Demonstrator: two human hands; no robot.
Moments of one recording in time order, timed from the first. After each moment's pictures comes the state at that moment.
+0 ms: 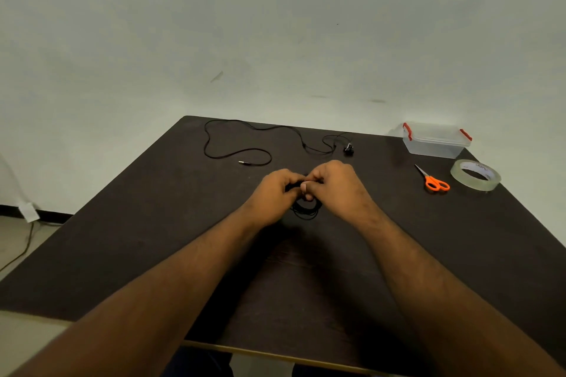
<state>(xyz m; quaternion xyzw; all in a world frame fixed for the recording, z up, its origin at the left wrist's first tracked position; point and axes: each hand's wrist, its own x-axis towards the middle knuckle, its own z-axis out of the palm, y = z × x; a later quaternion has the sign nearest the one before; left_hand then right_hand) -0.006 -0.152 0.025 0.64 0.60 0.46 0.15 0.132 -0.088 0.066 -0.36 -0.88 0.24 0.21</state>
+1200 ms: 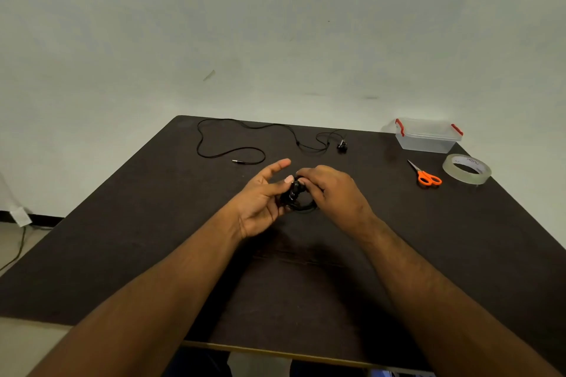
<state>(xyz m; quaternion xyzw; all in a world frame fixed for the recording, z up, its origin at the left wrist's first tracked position) -0.005 -0.163 0.022 0.28 0.39 0.65 0.59 0.150 -0.087 0.045 -0.20 -0.92 0.10 0.31</state>
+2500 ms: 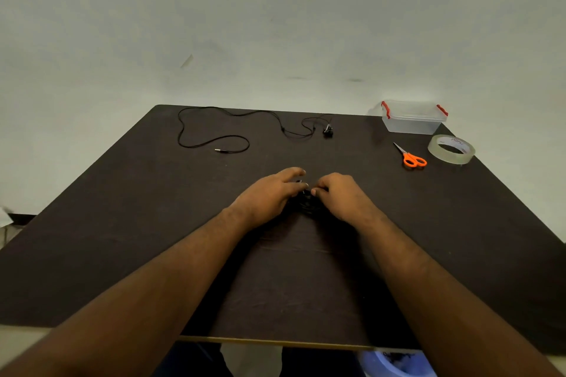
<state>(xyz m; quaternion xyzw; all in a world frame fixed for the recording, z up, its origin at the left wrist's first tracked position) 0.009 -0.135 -0.003 0.78 0.60 0.18 -0.01 0.175 -0.051 0.011 -0.44 -0.86 0.22 0.12</state>
